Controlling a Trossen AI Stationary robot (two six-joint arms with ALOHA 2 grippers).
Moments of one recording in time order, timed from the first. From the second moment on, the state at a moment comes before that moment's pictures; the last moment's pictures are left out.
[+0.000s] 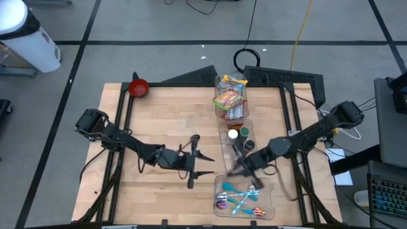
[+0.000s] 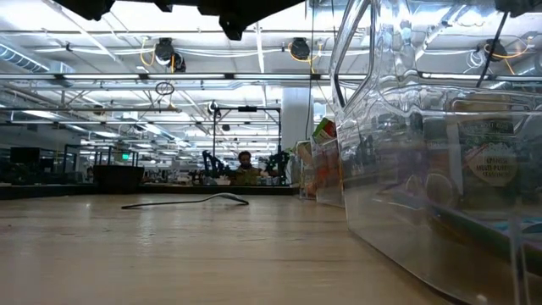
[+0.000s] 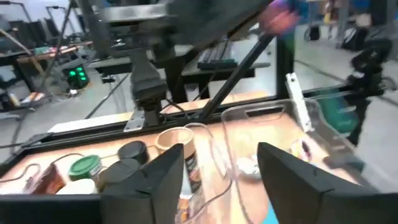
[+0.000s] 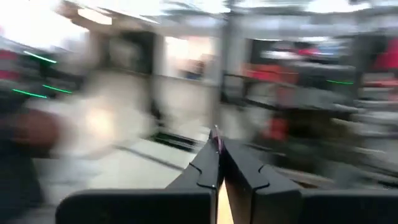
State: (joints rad) left arm -0.38 1.69 0.85 0.77 -0.28 0.12; right arm 0.41 1.32 0.63 0.85 -0.07 -0.06
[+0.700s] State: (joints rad) left arm -0.35 1.68 0.85 0.69 -0.36 0.00; right arm 0.67 1.37 0.63 0.40 -0.28 0.08
